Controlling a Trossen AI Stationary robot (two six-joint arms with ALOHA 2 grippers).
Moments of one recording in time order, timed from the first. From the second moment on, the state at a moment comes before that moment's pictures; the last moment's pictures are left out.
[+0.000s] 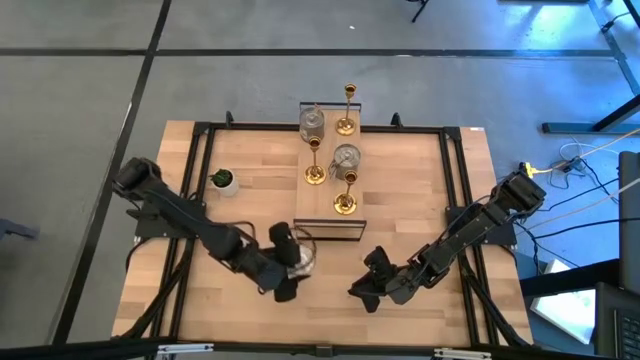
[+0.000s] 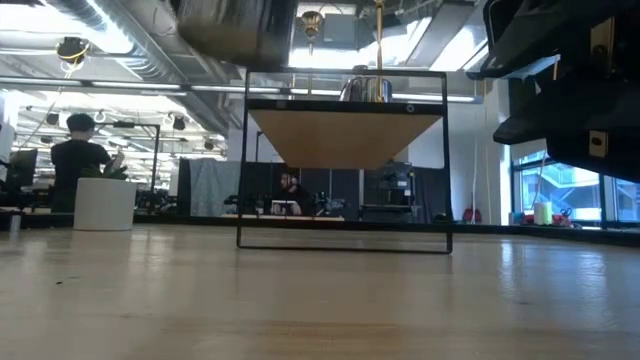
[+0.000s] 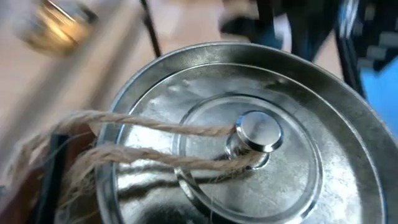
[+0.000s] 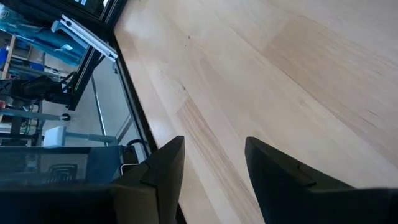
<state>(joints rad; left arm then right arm) -0.54 1.57 1.16 -0.38 -0.55 -0.54 0.69 1.67 0.82 0.17 0.39 1.37</state>
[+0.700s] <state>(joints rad) -0.18 1.44 1.16 -0.23 -0.58 -0.32 0.67 1.67 0.82 0.16 0.41 1.32</state>
